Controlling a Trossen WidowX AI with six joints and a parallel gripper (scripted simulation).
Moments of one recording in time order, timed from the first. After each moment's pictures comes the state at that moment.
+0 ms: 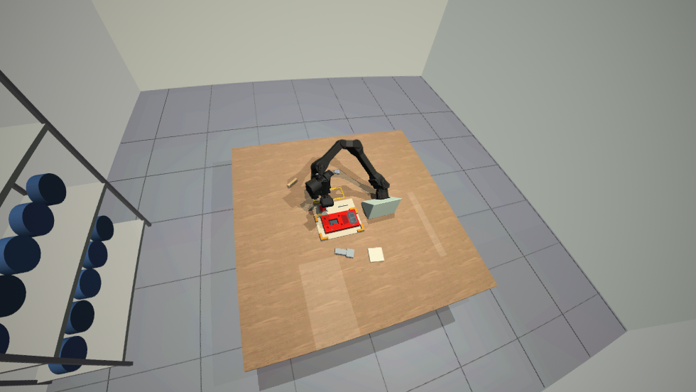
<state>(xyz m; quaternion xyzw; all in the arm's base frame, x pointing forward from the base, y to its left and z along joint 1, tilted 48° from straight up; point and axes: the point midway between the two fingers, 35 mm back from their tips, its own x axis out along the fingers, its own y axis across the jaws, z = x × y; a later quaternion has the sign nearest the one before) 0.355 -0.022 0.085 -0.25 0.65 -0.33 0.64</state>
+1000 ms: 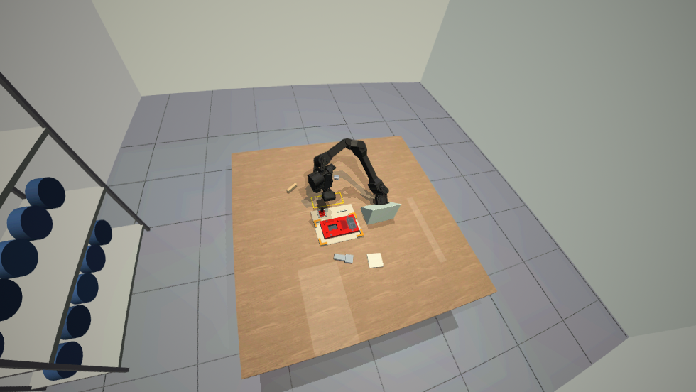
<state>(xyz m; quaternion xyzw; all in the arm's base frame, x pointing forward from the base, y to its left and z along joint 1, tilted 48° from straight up) 0.326 -0.033 0.138 -0.24 0.65 -0.33 0.64</state>
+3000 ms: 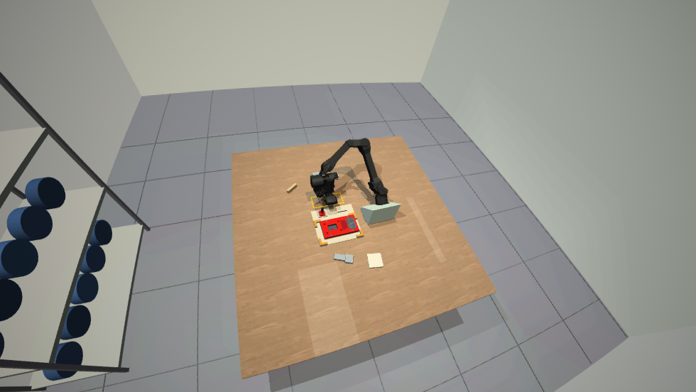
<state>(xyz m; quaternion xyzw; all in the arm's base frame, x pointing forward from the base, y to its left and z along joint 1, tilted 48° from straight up) 0.287 -0.130 0.101 -0.25 0.65 -0.33 0.64</state>
